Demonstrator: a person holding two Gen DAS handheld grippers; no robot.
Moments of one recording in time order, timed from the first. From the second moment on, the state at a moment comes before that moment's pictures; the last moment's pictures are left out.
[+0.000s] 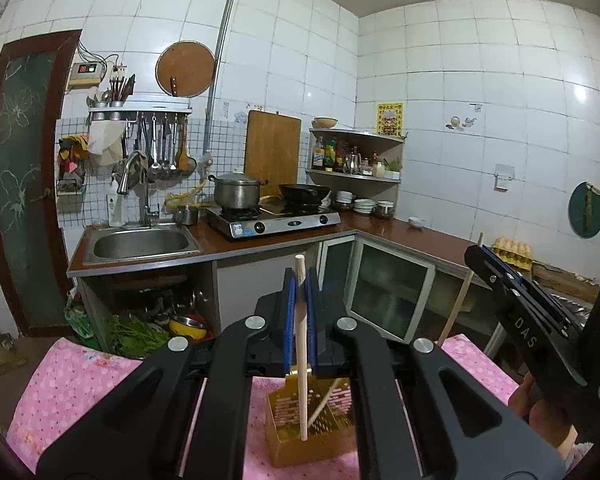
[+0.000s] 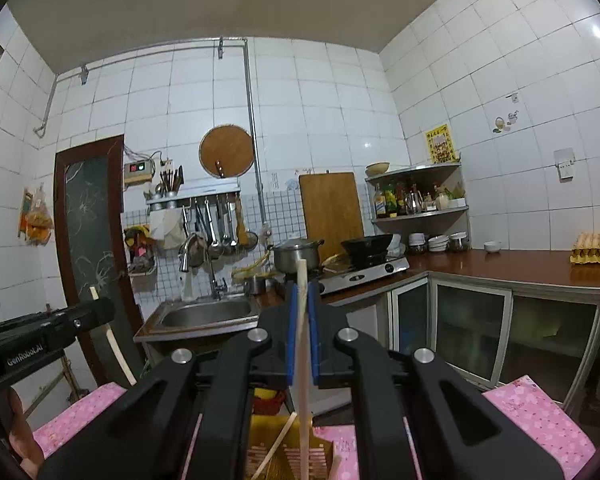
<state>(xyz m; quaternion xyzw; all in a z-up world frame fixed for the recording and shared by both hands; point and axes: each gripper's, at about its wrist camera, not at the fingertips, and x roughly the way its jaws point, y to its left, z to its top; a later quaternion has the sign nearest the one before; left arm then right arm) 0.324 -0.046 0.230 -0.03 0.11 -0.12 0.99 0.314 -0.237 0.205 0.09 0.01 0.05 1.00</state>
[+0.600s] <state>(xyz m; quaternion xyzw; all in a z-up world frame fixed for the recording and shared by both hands) 0.374 -0.056 0.137 0.00 0.15 -0.11 0.98 0.350 -0.233 0.124 0.07 0.06 0.06 0.99</state>
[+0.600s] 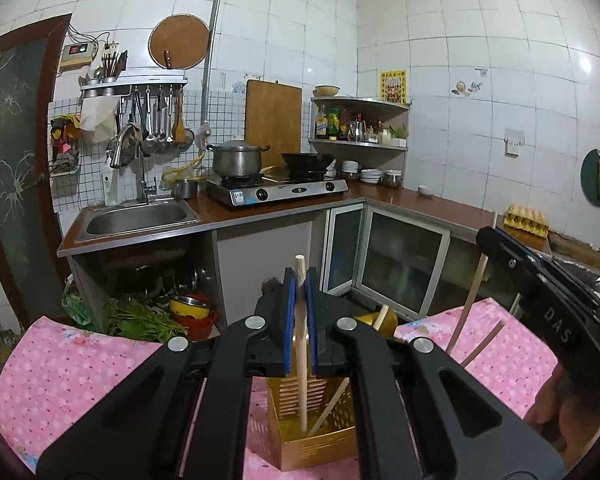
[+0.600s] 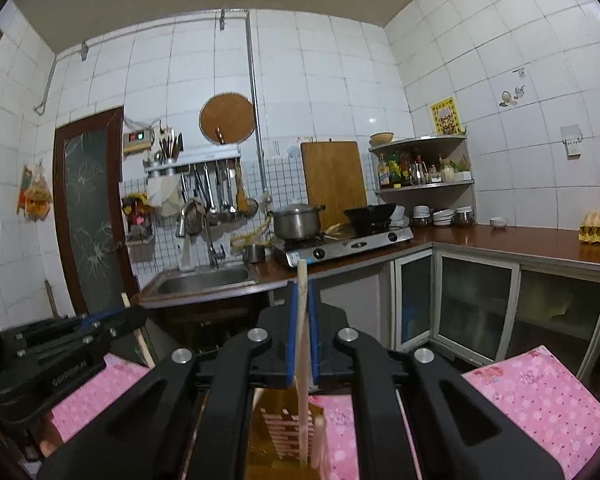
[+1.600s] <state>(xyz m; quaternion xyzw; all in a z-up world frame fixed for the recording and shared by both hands) 0.354 -0.041 0.082 0.00 0.18 -0.07 0.98 0.334 -0.233 0.092 0.04 0.10 0.05 0.99</state>
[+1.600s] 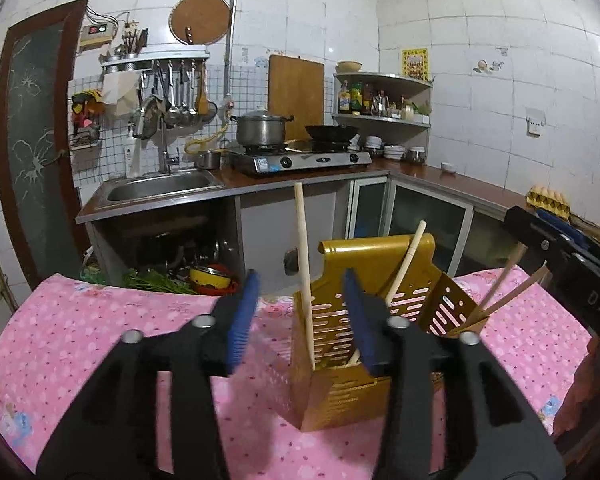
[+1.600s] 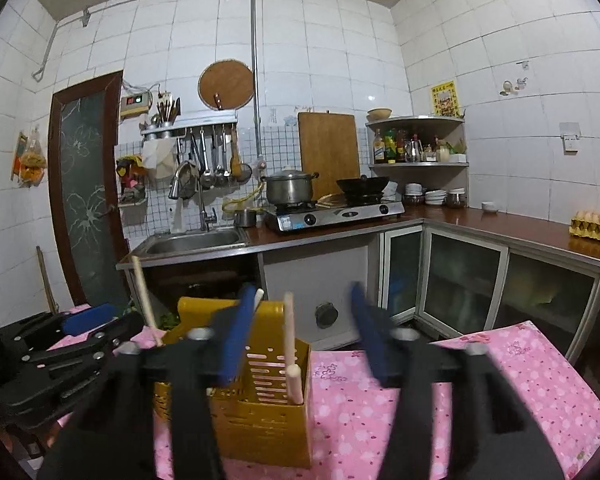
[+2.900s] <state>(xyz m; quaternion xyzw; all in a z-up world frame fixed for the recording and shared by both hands) 0.221 0.021 0.014 -0.01 0.31 -0.07 0.95 0.203 -0.230 -0.008 0.04 0.32 0.03 0.95</state>
